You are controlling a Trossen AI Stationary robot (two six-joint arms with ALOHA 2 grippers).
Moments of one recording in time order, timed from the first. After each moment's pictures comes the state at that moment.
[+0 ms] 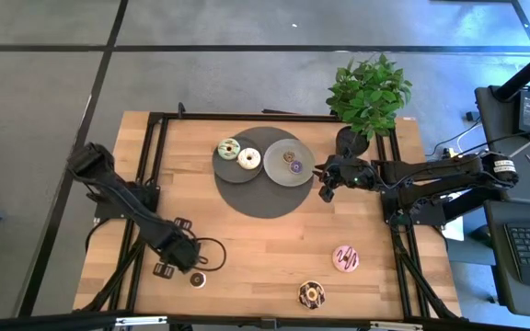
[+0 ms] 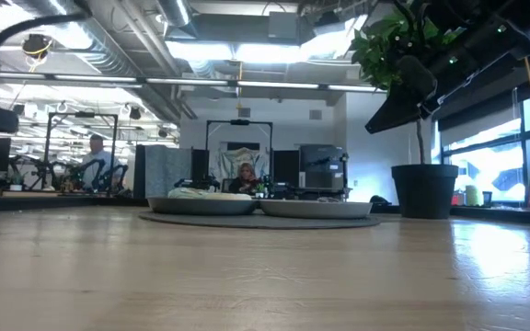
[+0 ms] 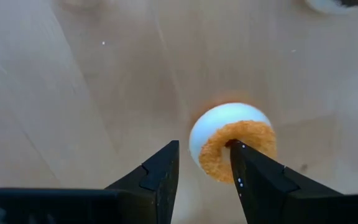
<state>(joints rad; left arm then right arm) -0.72 1.52 0.81 -0.84 0.09 -0.51 -0.05 1.06 0.54 -0.10 0.38 0.20</state>
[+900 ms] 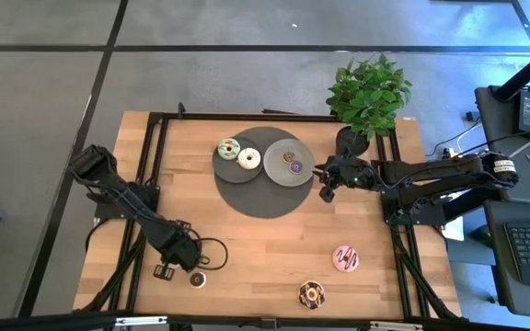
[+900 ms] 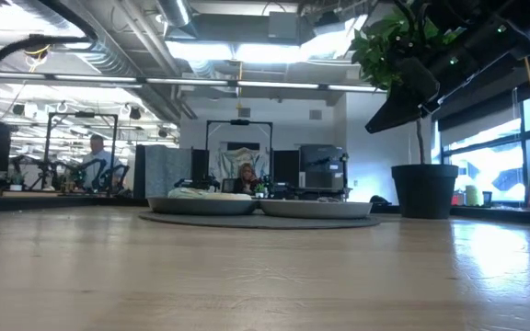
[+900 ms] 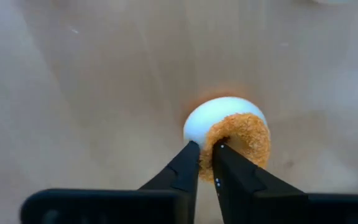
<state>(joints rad) -0.70 1.55 0.81 -0.83 0.19 -0.52 -0.05 1.06 0.54 -0.10 0.38 0.15</state>
